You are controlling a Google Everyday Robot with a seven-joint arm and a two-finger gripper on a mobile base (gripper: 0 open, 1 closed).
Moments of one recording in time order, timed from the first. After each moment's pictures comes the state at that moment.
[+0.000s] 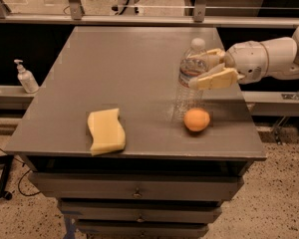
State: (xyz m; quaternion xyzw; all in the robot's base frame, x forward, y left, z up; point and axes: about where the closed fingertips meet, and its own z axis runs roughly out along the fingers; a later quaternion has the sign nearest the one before) arm 0.542 -0.116 0.931 -0.56 0.51 0.47 0.45
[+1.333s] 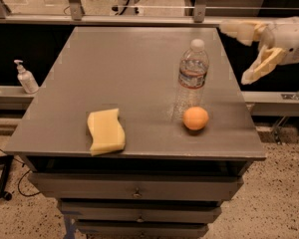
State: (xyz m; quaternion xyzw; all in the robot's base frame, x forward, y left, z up) arm 0.550 -0.179 0.982 -0.55 0.53 0.42 0.49
